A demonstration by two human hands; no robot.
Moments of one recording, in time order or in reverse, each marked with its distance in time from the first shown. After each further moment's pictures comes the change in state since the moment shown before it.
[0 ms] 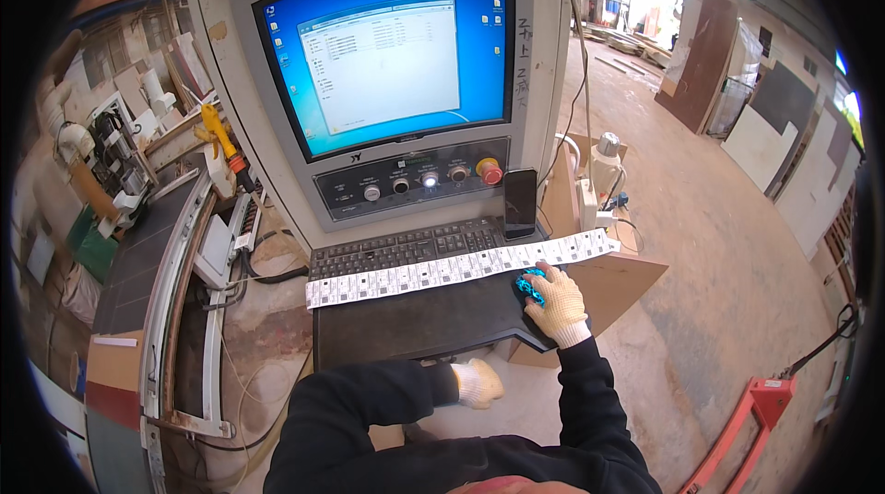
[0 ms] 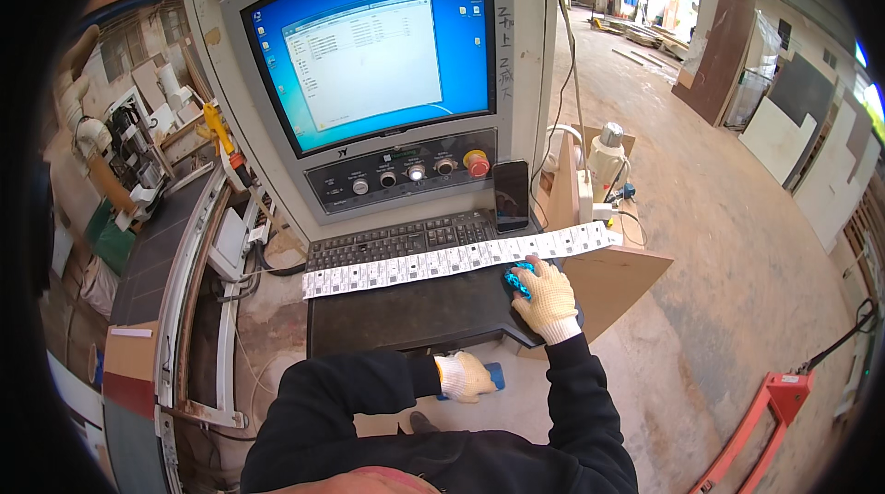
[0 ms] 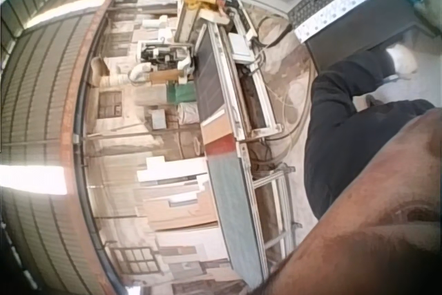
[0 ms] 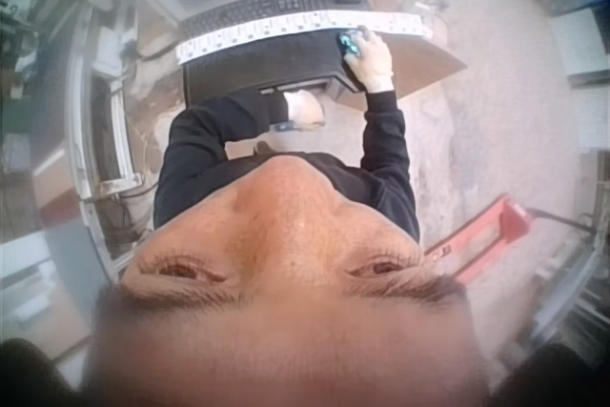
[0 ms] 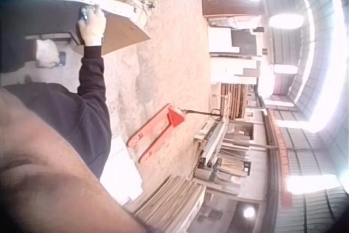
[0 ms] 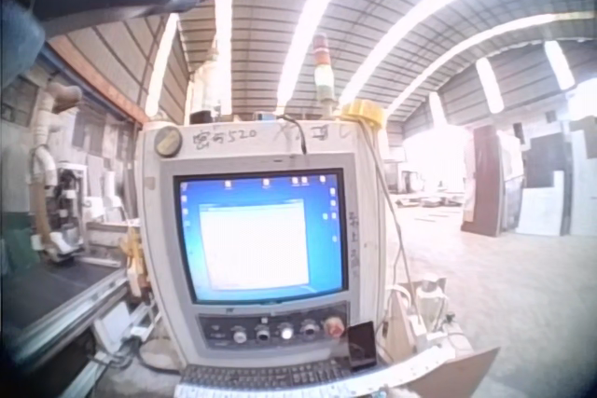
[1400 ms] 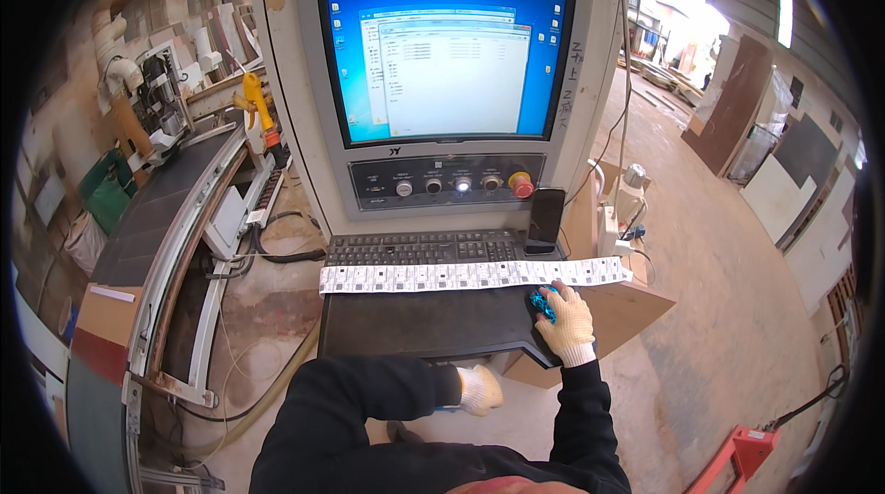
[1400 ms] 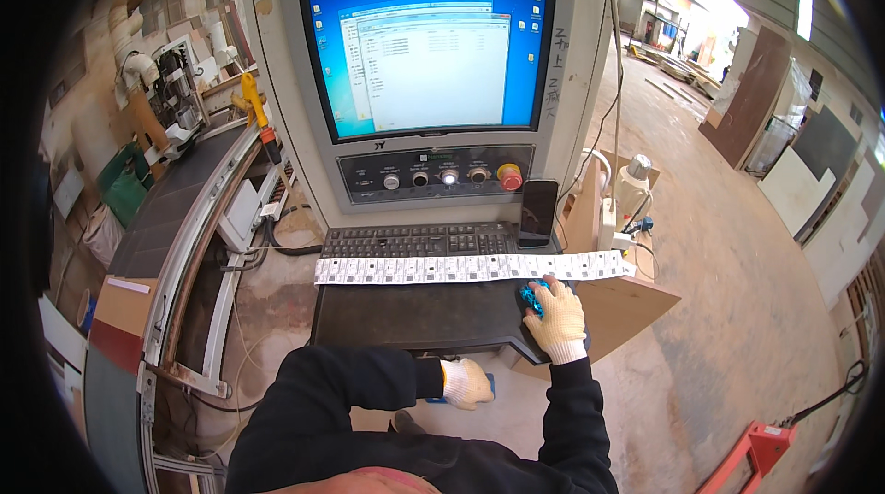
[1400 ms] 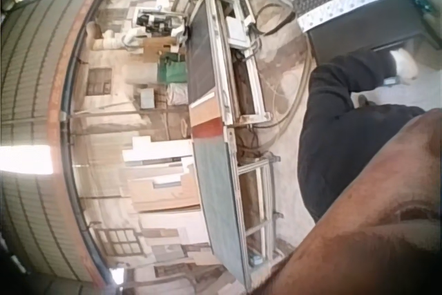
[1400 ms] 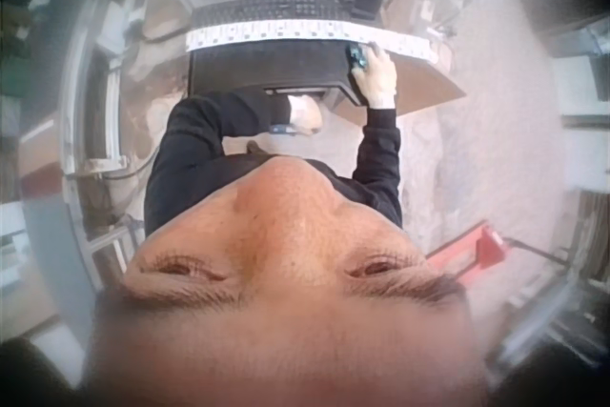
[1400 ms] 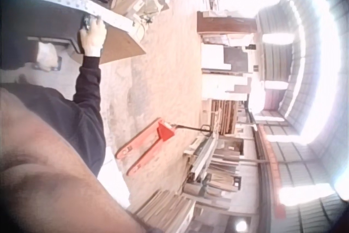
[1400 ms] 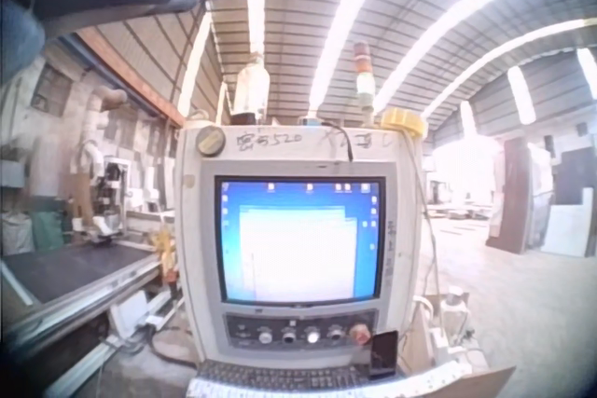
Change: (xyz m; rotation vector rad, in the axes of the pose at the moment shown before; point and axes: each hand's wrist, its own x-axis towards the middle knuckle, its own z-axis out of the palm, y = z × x) left_hand 0.000 0.001 0.001 -0.009 0.044 -0.008; right_hand 0.003 -0.001 0.003 0.004 0.028 -0.016
